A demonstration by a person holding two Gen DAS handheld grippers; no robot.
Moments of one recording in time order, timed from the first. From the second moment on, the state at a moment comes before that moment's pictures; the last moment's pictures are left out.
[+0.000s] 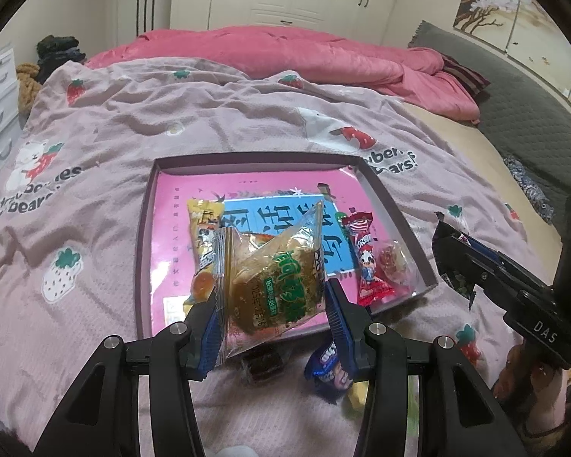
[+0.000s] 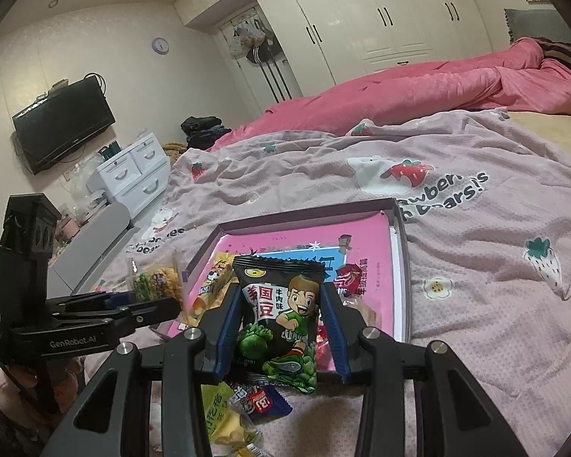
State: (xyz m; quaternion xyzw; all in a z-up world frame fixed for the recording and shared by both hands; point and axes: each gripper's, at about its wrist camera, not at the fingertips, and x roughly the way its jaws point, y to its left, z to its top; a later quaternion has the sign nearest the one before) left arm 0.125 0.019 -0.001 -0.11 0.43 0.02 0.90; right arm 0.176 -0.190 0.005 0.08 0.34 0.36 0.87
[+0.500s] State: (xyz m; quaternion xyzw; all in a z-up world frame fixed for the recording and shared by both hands) left arm 0.162 0.011 -0.026 -0.10 0.44 0.01 0.89; right arm 0.193 -0.181 0.001 0.08 0.33 0.36 0.87
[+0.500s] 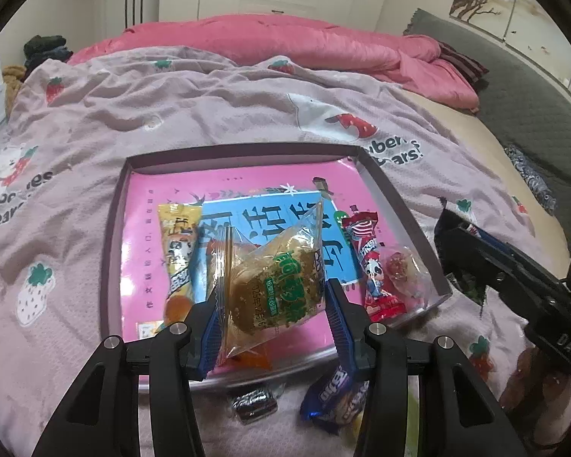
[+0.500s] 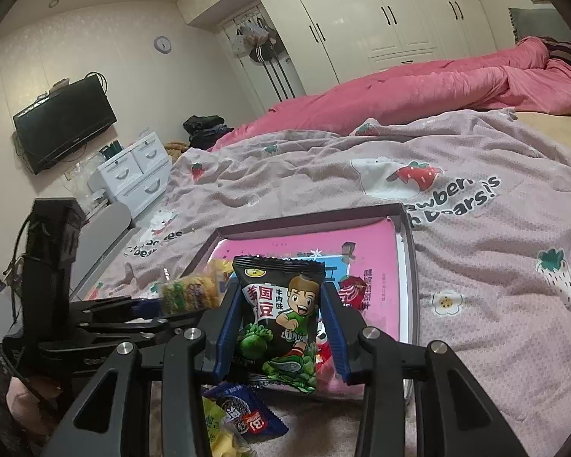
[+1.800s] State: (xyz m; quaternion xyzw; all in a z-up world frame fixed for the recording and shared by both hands) left arm 0.187 -0.003 -0.062 -0.09 0.48 -0.03 0.87; right arm 0.228 -0.167 -0.033 0.07 0.39 0.34 0.85
